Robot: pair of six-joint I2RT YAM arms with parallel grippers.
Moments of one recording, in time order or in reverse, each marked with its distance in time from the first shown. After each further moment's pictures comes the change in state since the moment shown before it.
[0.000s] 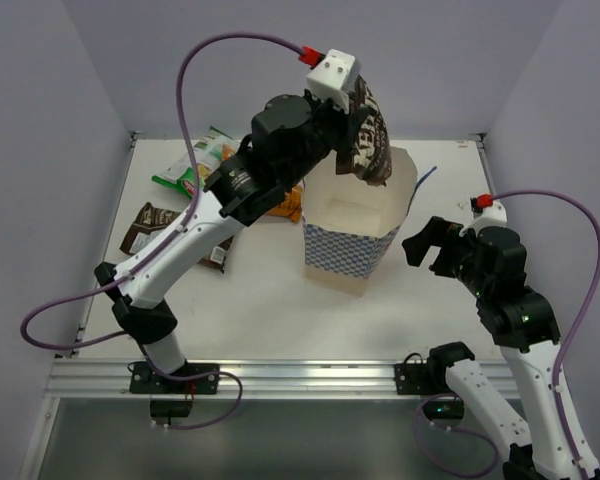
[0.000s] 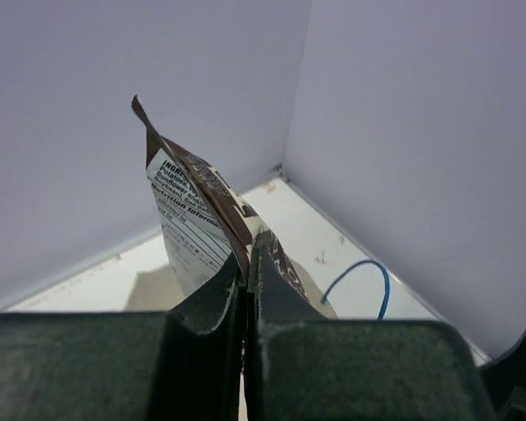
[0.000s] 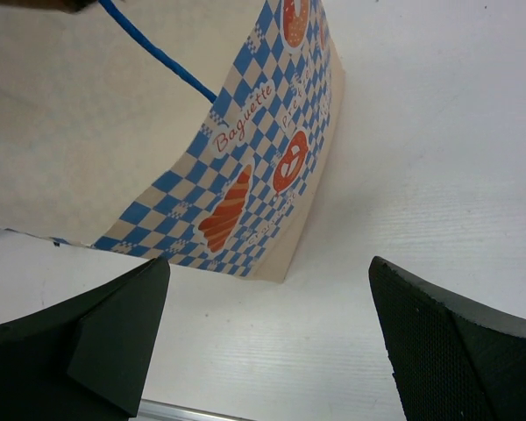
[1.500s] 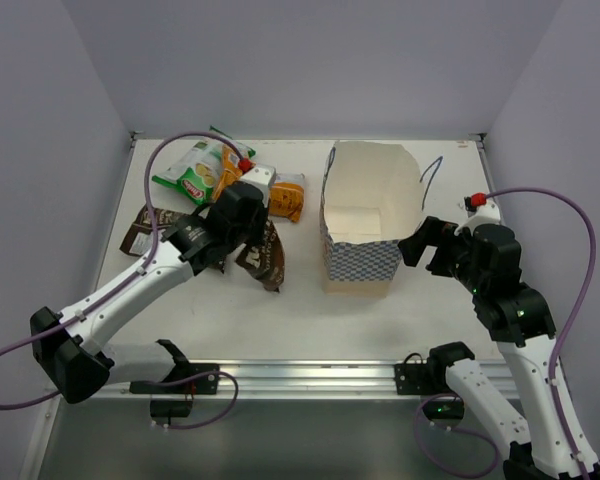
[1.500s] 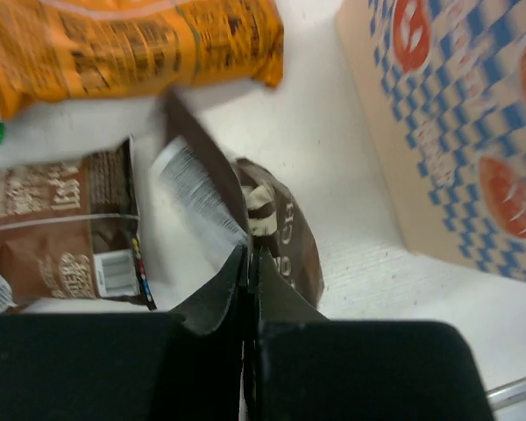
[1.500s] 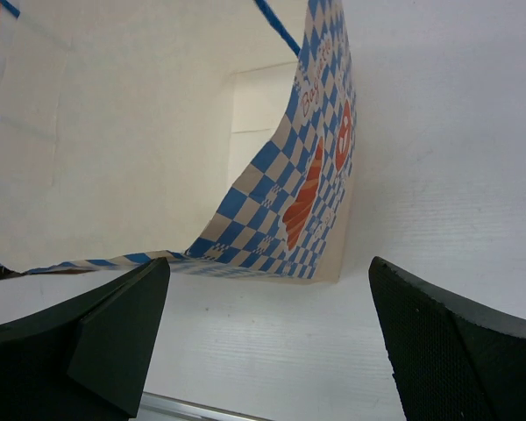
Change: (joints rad) left arm 0.203 -0.504 -0.916 -0.267 -0.067 -0.158; right arm 0.000 0.019 -0.019 0.016 -0.031 -0.008
